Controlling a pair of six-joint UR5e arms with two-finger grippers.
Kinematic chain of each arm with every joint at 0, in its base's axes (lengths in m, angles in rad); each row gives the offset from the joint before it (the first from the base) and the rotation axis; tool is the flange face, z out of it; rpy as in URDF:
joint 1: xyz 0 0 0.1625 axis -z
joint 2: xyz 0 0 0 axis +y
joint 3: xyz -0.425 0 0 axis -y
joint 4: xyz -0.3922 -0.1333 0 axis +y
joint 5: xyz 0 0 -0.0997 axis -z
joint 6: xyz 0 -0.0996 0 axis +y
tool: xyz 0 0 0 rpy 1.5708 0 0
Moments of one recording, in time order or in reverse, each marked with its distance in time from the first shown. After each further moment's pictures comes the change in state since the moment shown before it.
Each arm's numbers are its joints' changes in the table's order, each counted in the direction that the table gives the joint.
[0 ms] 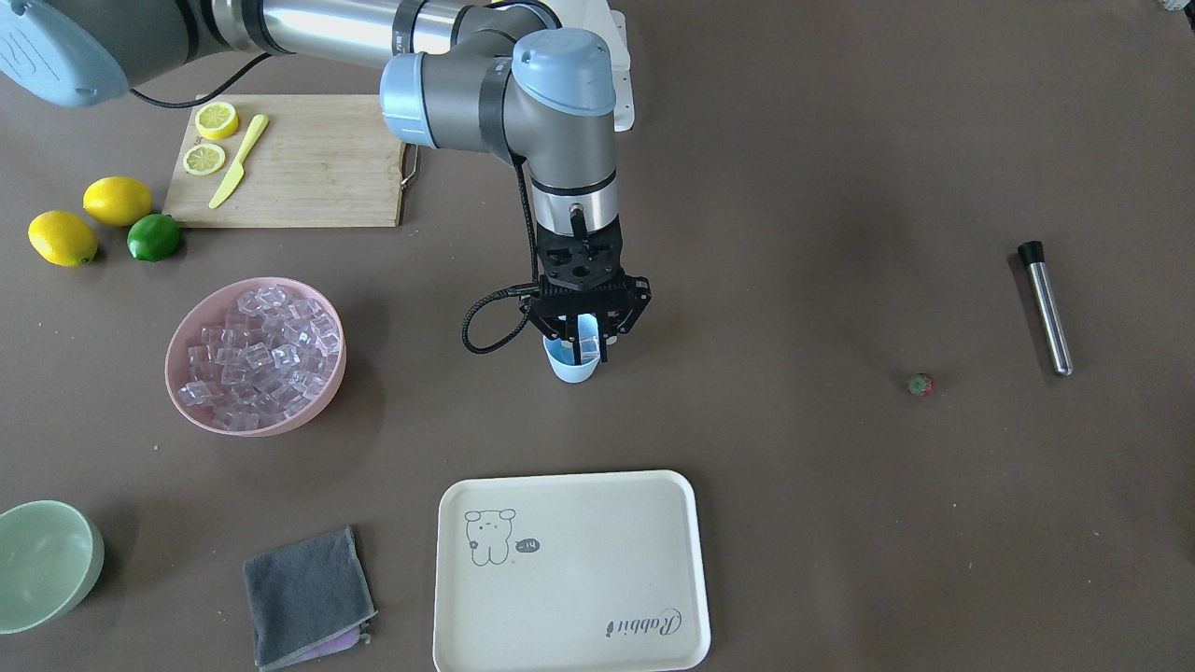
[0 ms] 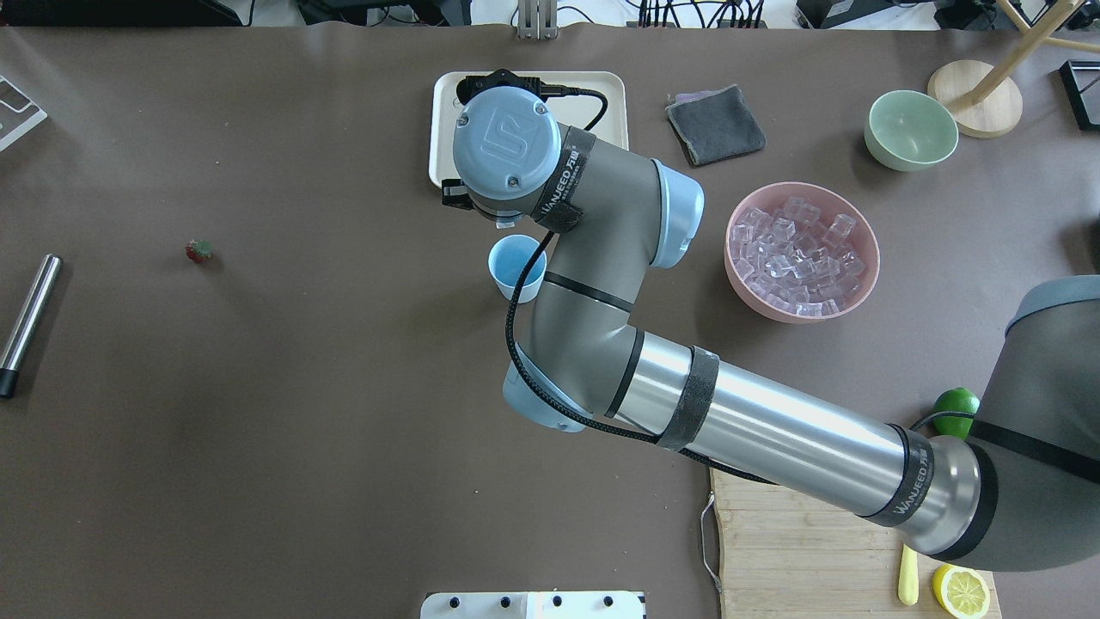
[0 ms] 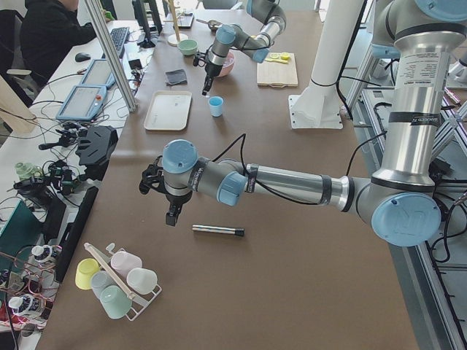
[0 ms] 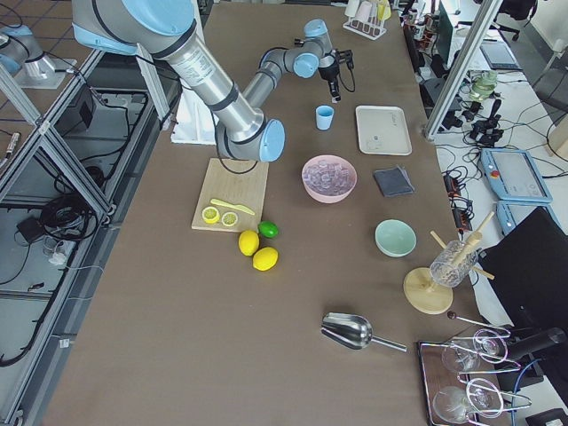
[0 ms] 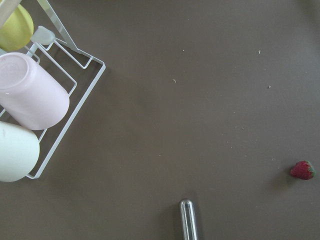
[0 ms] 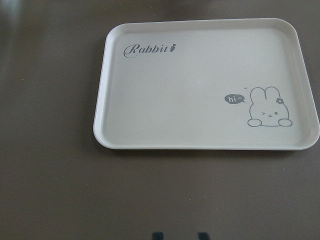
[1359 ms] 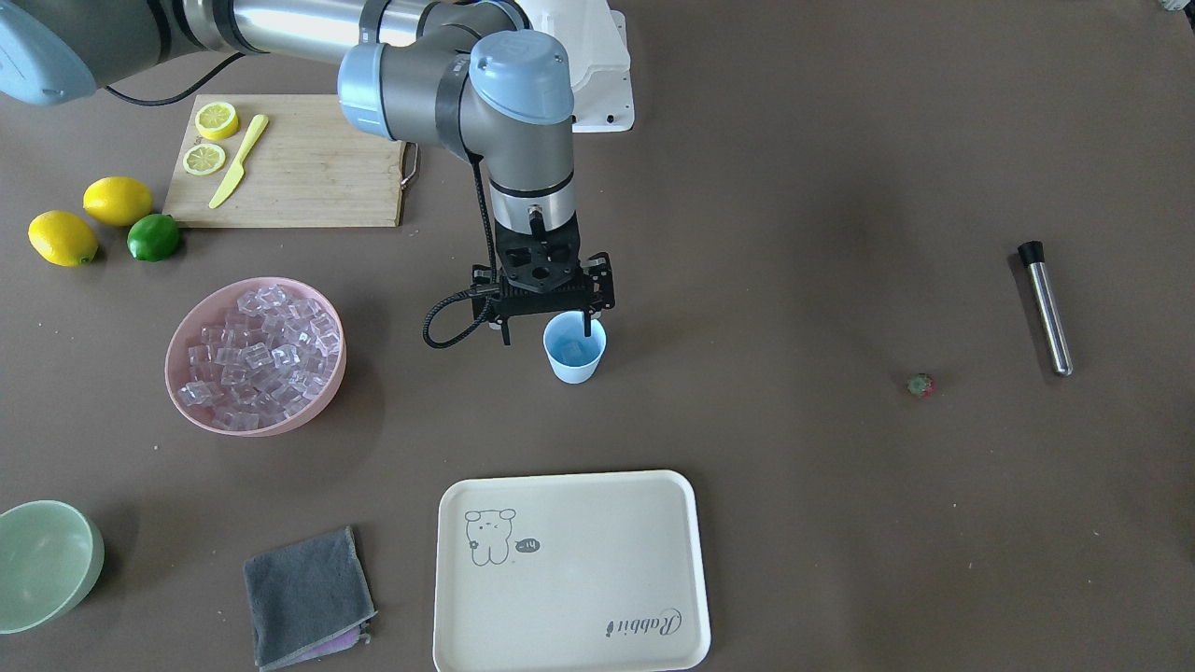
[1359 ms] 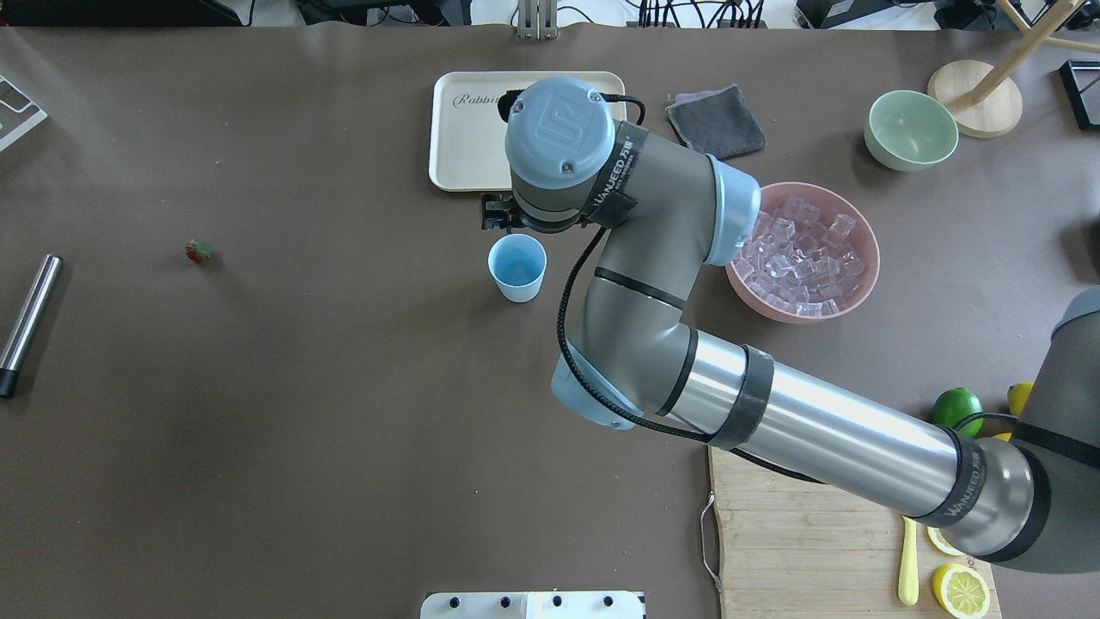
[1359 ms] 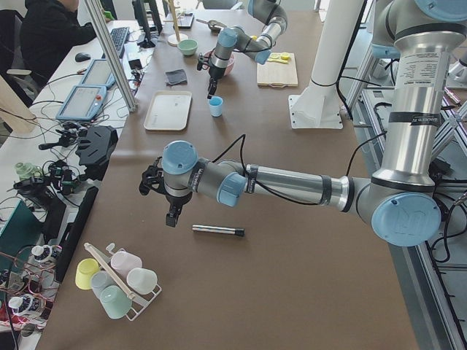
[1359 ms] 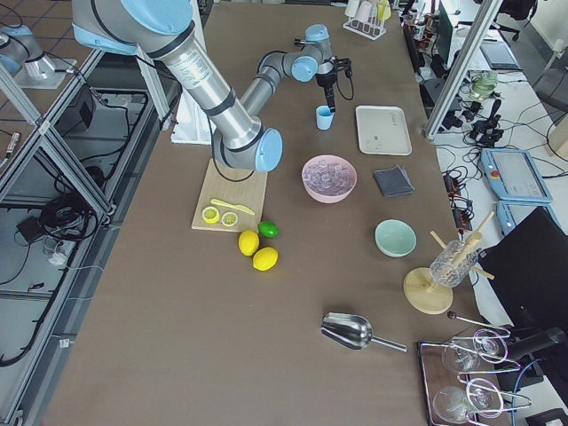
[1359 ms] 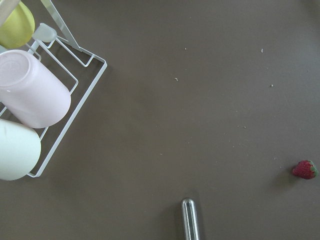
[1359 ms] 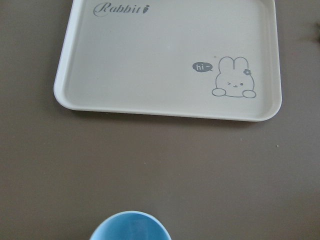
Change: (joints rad) left arm 0.000 0.001 0.004 0.000 0.000 0.000; right arm -0.049 0.111 0.146 0.133 0.128 0.110
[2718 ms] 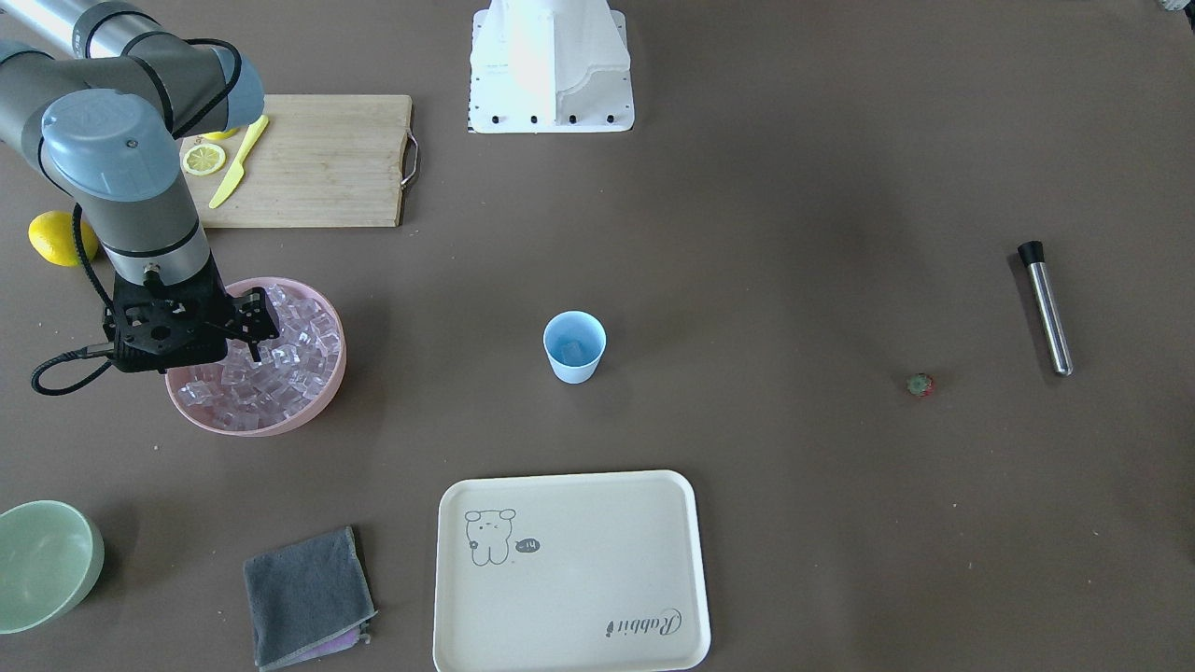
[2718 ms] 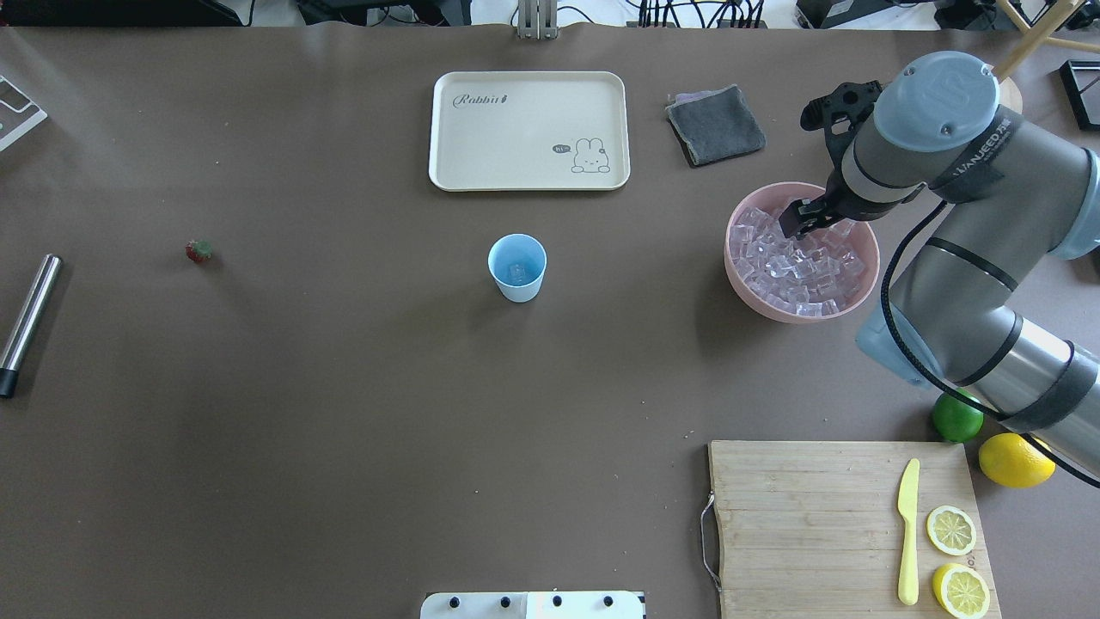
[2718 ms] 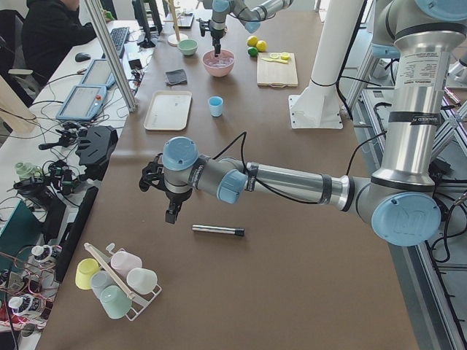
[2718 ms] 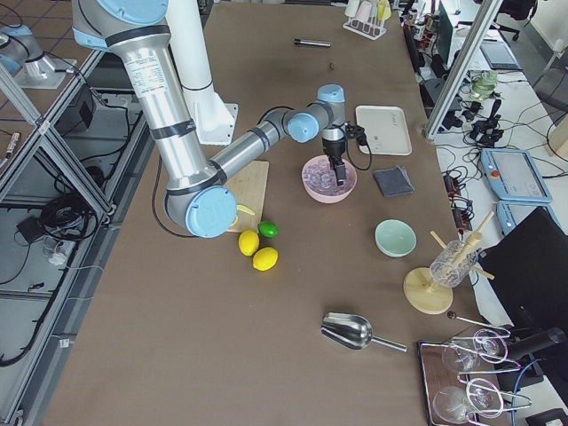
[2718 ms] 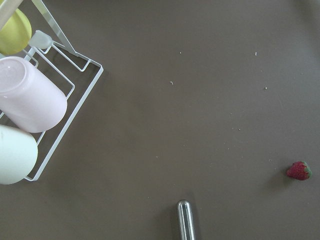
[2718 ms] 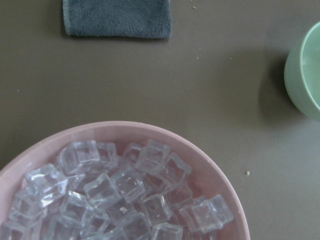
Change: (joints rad) left arm -0.001 0.004 -0.013 0.000 0.000 0.002; right arm -0.247 0.498 0.249 0.034 0.135 0.425
